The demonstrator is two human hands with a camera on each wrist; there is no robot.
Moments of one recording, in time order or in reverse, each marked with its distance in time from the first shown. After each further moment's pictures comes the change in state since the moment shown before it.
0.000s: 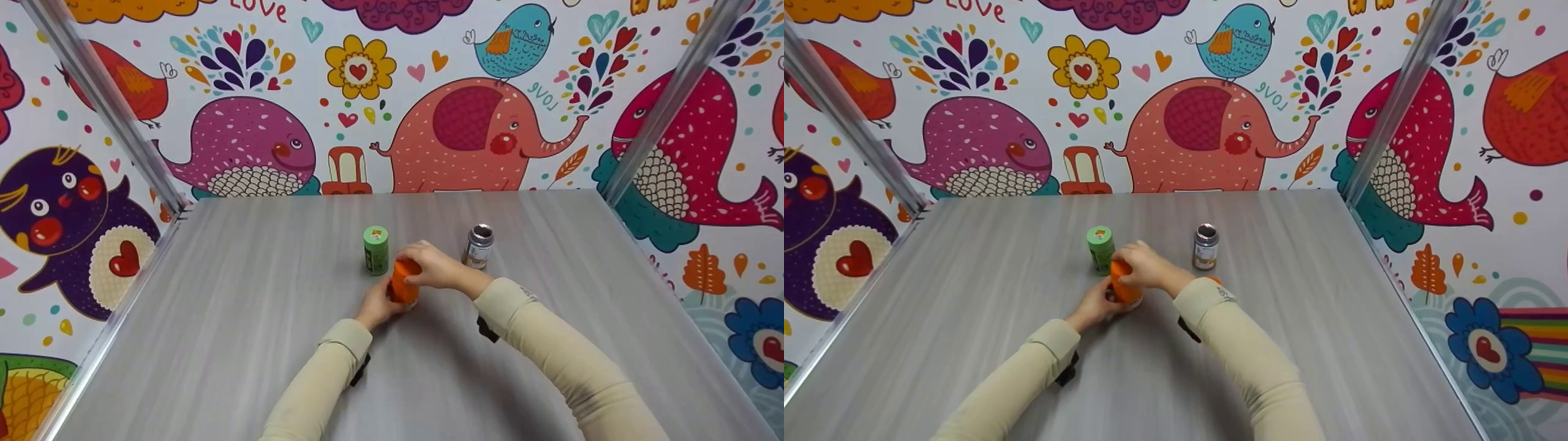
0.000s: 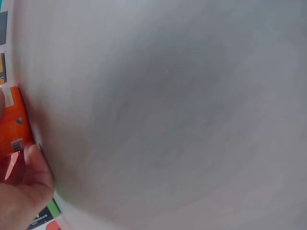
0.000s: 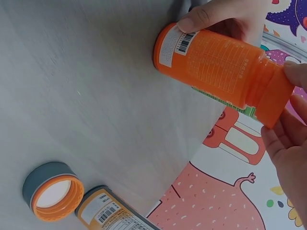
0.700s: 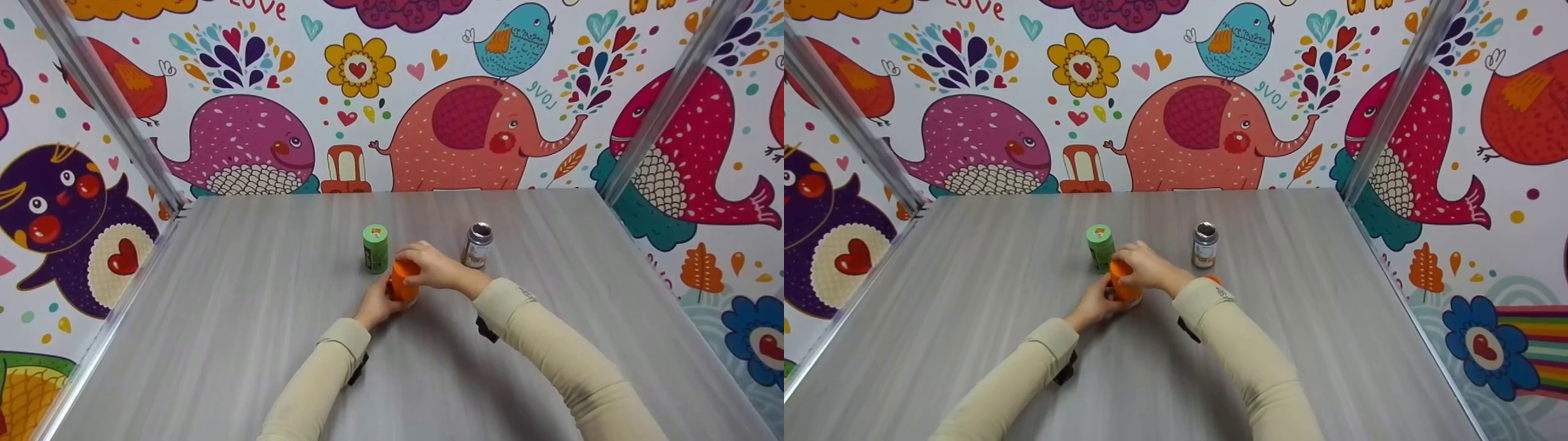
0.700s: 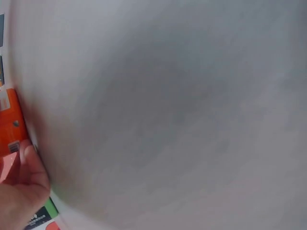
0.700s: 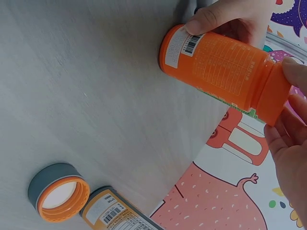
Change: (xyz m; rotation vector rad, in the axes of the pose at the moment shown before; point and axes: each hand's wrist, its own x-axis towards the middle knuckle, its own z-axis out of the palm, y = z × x) left_hand -0.001 0.000 0.001 -0.066 -0.003 0.014; right_hand -0.002 -0.002 0.002 0.021 -0.056 0.061
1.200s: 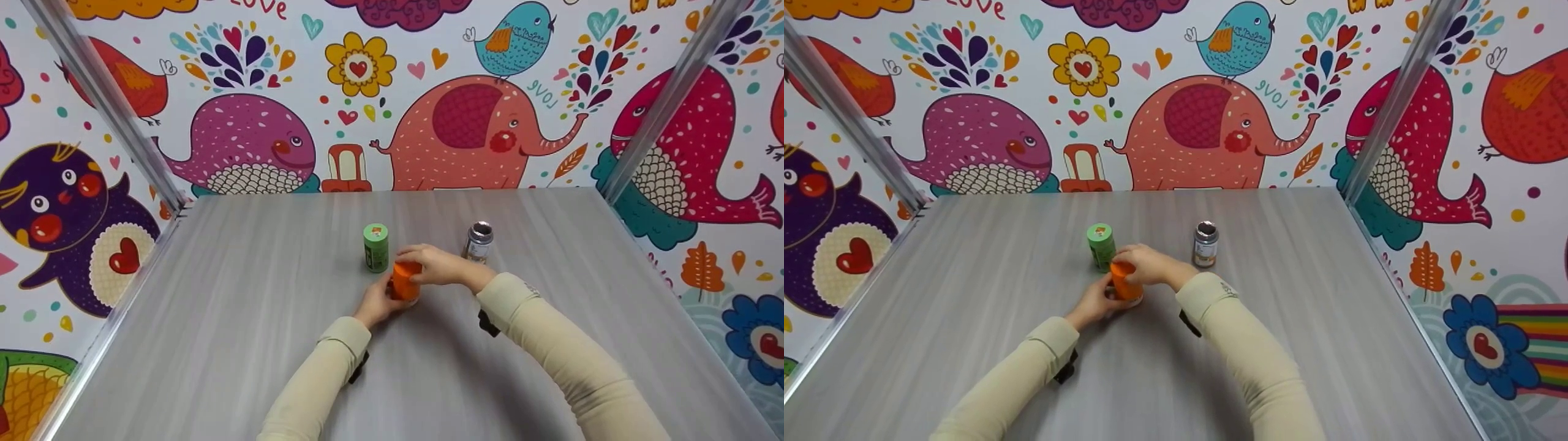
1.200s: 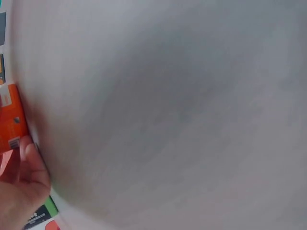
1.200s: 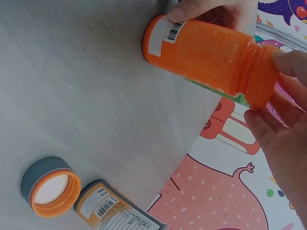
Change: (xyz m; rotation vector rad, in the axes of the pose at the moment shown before) left_hand -0.001 -0.001 0.000 -0.005 -0.015 -0.002; right_hand -0.001 0.002 -0.010 0.031 -0.142 -0.013
